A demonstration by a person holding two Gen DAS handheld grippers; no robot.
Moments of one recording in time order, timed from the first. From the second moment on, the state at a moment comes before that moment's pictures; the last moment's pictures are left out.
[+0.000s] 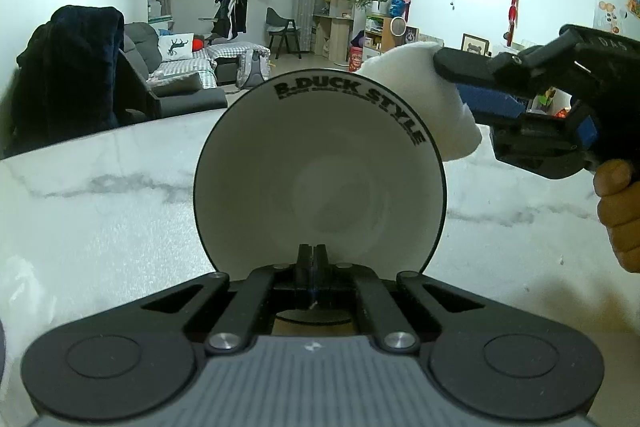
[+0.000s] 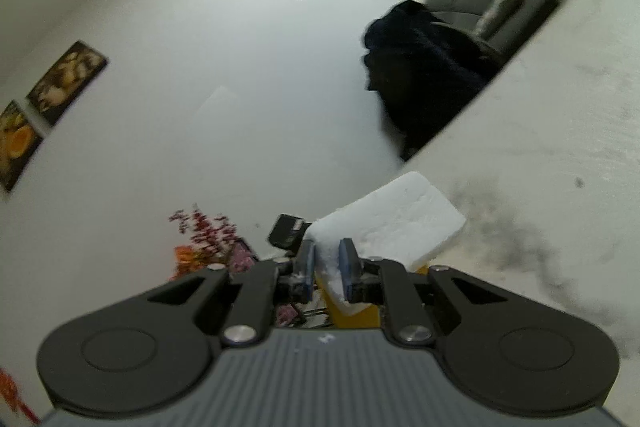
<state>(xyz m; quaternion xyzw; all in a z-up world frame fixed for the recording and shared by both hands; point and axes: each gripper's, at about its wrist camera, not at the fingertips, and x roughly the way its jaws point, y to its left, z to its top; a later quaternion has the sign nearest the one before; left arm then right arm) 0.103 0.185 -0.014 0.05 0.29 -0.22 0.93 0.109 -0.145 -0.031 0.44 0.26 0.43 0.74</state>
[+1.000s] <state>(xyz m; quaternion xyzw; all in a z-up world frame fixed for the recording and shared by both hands) 0.104 0.177 -0.014 0.04 0.30 -0.22 0.93 0.115 -0.150 -0.040 0.48 0.28 0.41 0.72</state>
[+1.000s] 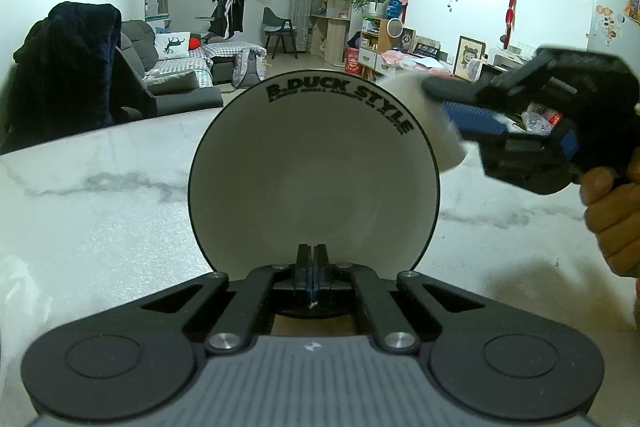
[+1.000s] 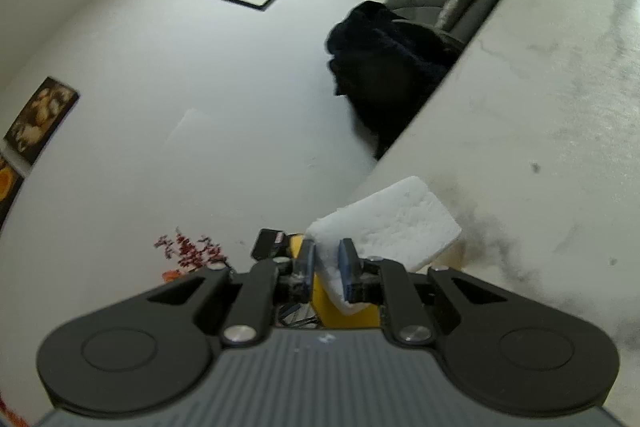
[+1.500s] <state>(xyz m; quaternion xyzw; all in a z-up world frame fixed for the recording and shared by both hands) 0.104 0.179 -0.013 0.04 0.30 -0.22 0.93 0.119 -0.152 -0.045 0.48 0.29 0.39 0.73</state>
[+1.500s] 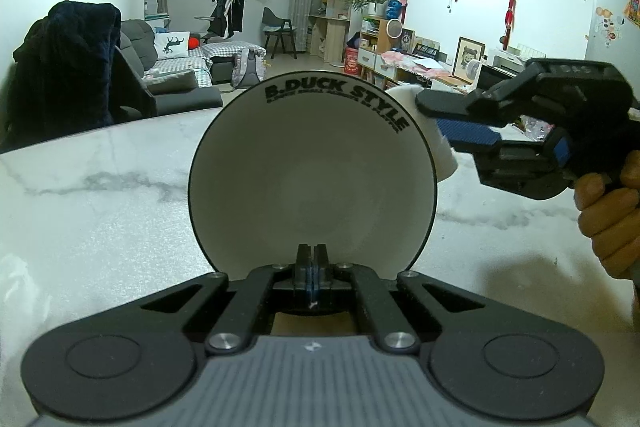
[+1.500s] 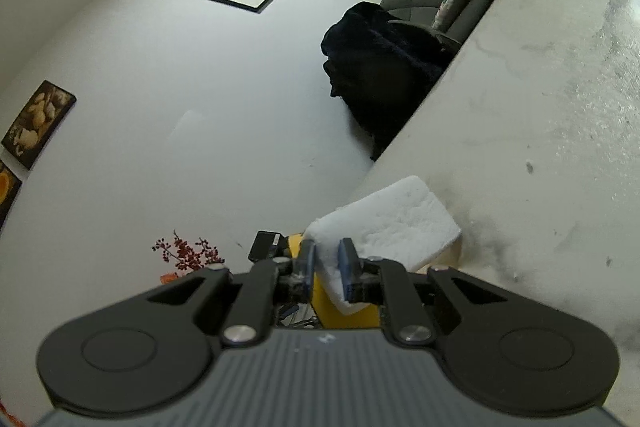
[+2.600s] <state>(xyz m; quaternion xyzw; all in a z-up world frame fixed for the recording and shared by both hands) 0.112 0.185 -0.013 0.03 0.30 -0.23 0.93 0.109 -0.141 -0.022 0.42 0.24 0.42 0.77</state>
